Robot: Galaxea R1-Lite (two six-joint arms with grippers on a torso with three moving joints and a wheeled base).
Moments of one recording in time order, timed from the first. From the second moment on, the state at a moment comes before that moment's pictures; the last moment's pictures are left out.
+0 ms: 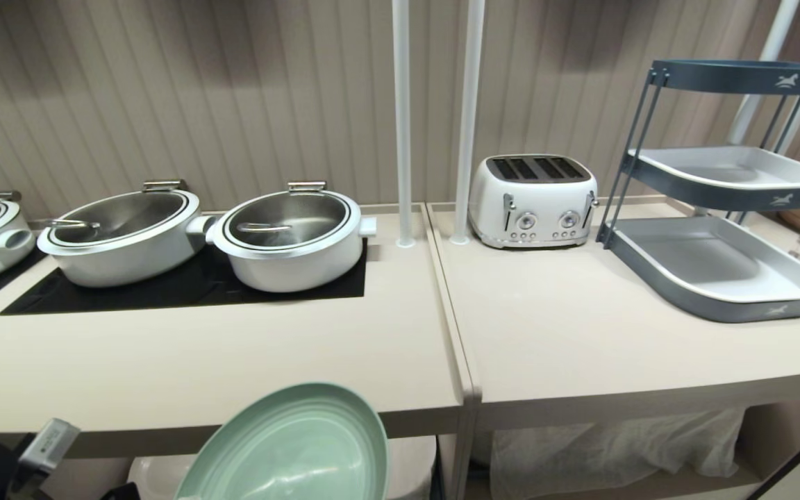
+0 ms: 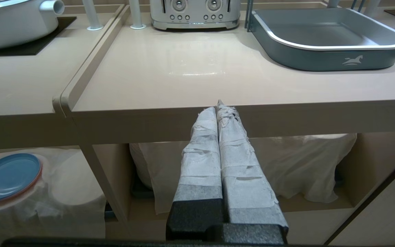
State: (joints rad) left arm -0.51 1.03 -0.20 -0.11 0.02 -1.04; right arm 0.00 0.00 0.00 0.00 0.00 0.00
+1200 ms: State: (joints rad) left arm -0.51 1.04 -0.21 -0.12 0.01 -1.04; right arm 0.00 0.00 0.00 0.00 0.00 0.00
